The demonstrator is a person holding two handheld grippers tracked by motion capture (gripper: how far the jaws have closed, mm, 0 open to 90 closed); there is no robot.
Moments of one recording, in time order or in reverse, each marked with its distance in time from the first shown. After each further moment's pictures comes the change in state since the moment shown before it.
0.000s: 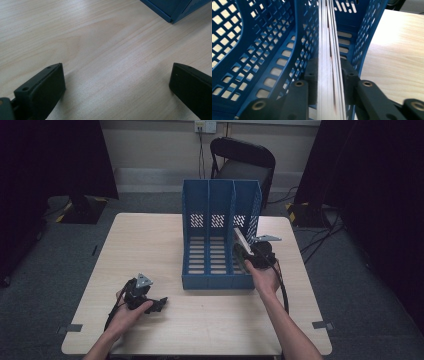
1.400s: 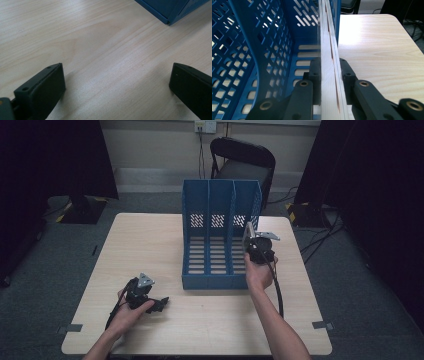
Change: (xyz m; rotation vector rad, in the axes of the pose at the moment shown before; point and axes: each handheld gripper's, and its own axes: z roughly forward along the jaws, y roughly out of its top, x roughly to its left) left arm -0.001 0.003 0.003 0.003 -0.011 0.019; right arm 0.004 0.007 0.016 -0.084 -0.245 0.203
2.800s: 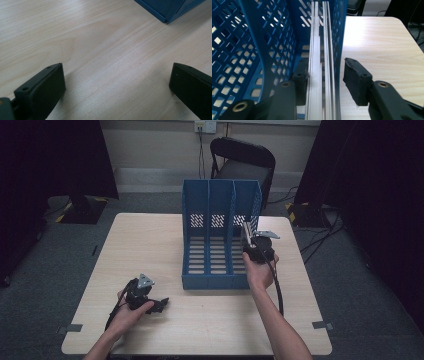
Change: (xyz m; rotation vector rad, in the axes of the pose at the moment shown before) left arm -0.002 -0.001 -0.001 -0.001 -0.002 0.003; right arm 0.000 0.004 -0.001 0.001 0.029 -0.041
